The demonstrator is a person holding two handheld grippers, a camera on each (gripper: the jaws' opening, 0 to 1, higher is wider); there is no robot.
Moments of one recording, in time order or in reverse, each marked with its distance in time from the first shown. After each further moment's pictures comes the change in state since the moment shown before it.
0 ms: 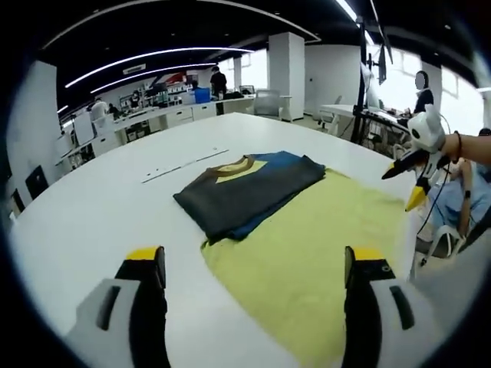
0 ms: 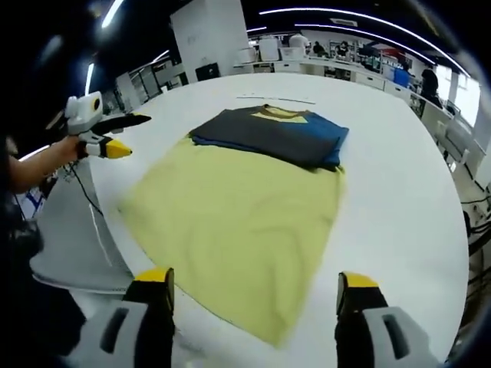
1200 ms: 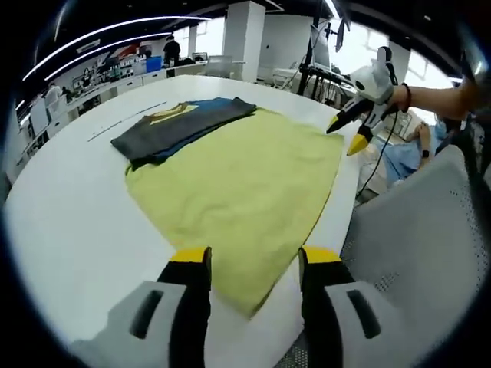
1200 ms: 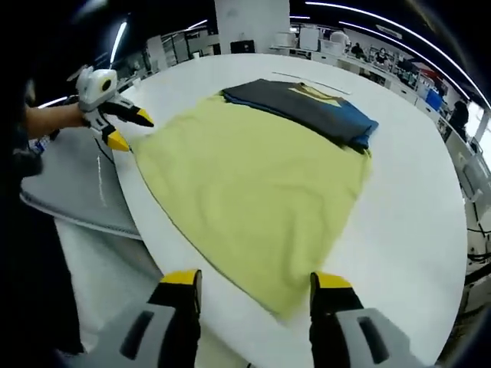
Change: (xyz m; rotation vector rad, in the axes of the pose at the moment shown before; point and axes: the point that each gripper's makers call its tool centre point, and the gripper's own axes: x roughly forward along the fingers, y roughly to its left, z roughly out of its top) left arm -0.022 -0.081 -0.094 0.074 0.209 -0.267; right arm 0.005 0.005 -0.044 -0.208 0.103 0.019
